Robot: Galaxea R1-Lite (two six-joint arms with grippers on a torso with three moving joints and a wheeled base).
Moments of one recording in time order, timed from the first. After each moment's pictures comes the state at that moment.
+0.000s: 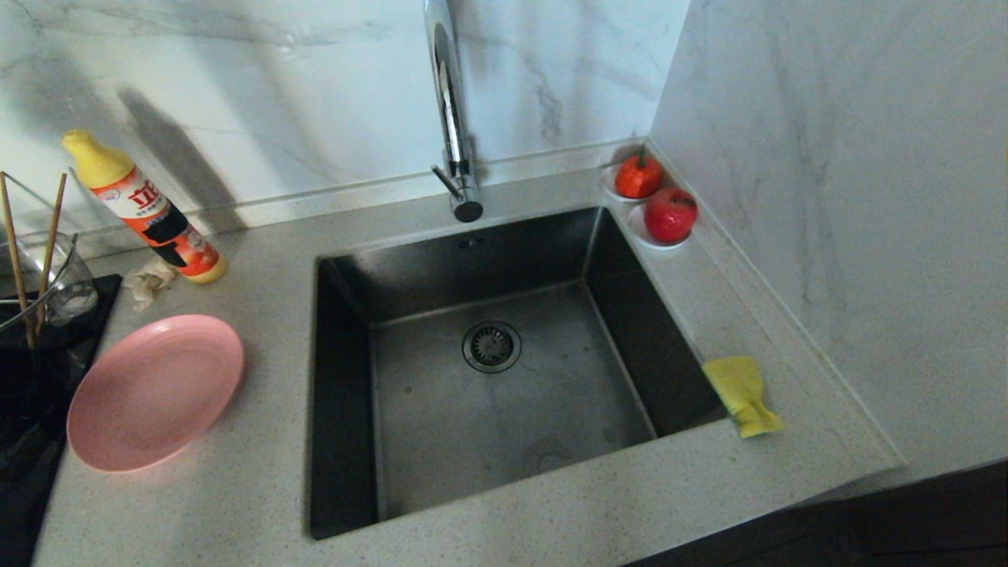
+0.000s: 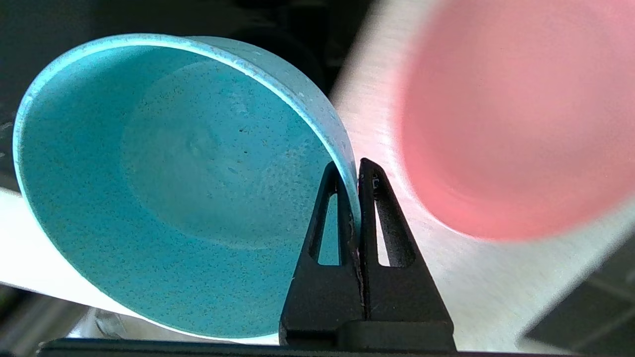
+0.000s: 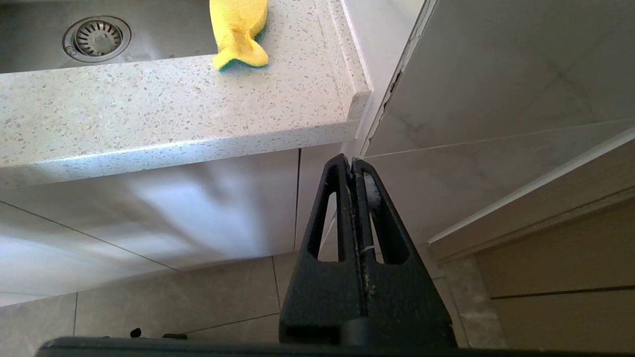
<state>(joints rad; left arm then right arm) 0.90 1.65 -1.28 0.60 -0.44 0.09 0.00 0.00 0.00 0.00 0.00 -0.05</state>
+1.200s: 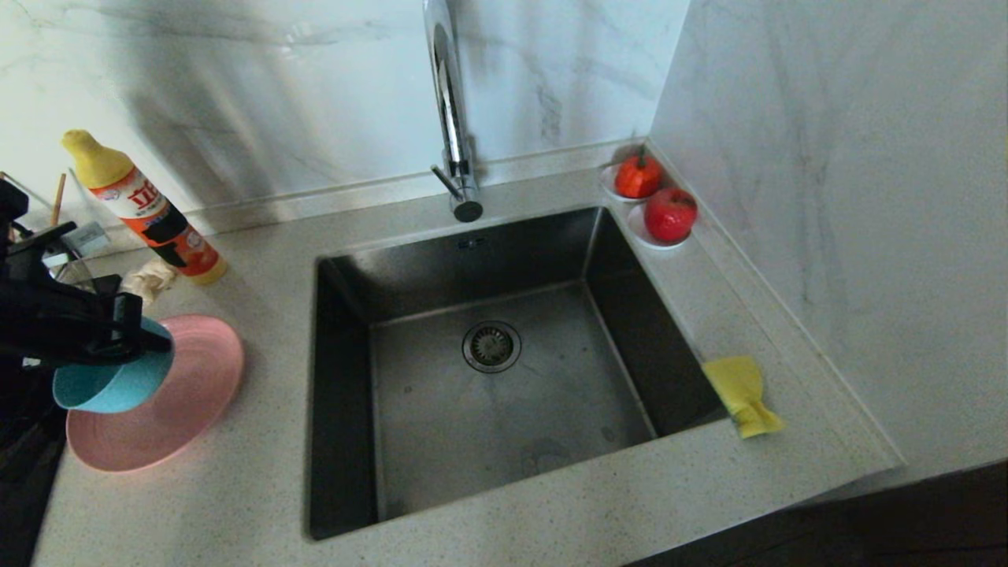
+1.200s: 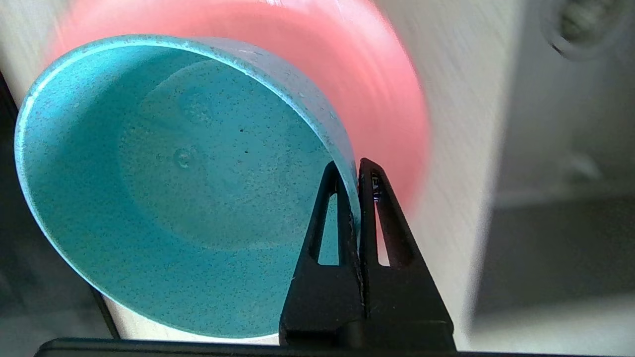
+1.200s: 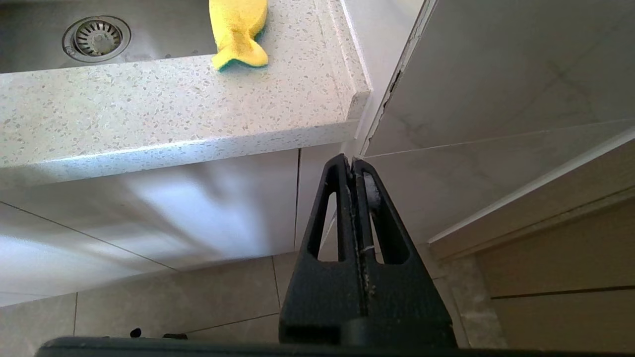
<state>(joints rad) 0.36 1.70 -1.37 0.49 -0.31 0.08 0.00 0.00 0.00 0.00 0.00 -0.05</state>
